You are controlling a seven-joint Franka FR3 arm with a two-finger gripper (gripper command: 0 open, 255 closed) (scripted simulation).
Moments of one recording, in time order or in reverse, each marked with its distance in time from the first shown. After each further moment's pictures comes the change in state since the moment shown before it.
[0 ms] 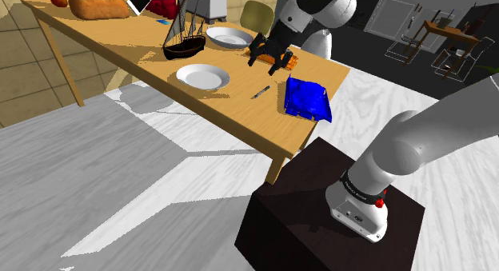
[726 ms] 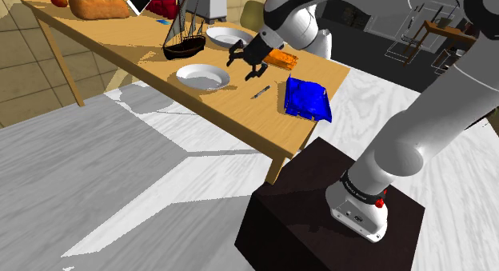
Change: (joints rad) arm 0.051 0.309 -0.022 0.086 0.314 0.350 -0.026
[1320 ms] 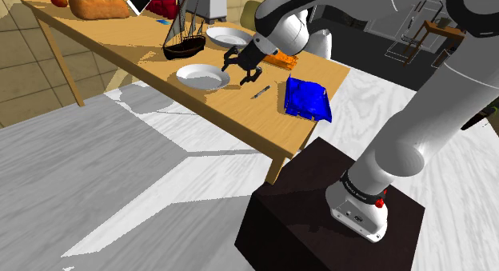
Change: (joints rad) arm 0.018 0.076 0.013 0.022 0.053 0.058 -0.034
